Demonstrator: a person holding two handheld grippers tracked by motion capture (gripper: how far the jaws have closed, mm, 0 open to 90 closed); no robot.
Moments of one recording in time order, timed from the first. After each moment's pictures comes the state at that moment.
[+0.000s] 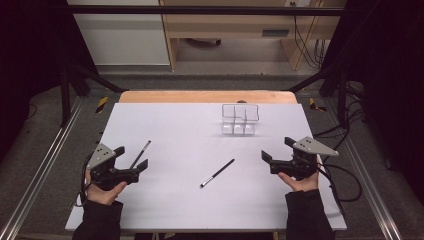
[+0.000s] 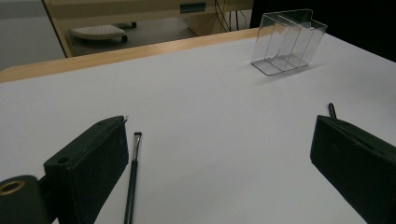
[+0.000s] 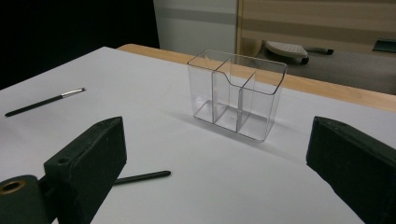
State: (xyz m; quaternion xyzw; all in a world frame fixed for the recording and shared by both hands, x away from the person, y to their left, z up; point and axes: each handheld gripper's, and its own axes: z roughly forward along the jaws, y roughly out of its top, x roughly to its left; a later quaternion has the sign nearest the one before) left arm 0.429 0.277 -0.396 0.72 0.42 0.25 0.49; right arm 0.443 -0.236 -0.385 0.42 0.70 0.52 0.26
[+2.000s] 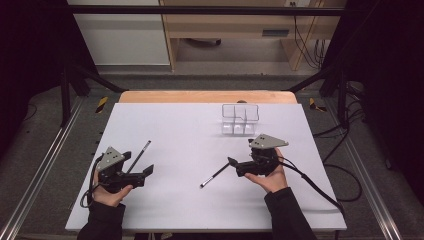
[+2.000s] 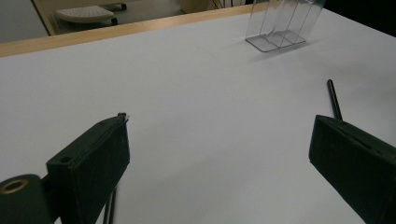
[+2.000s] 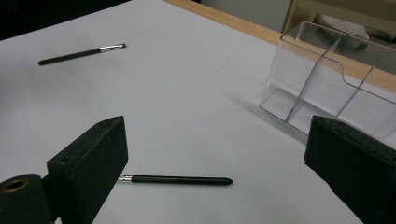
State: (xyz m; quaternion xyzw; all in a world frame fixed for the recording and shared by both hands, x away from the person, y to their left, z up) left arm 0.433 0.267 -0.415 0.74 0.42 0.23 0.47; right arm 0.470 -0.151 -0.400 0.35 0.79 0.46 0.21
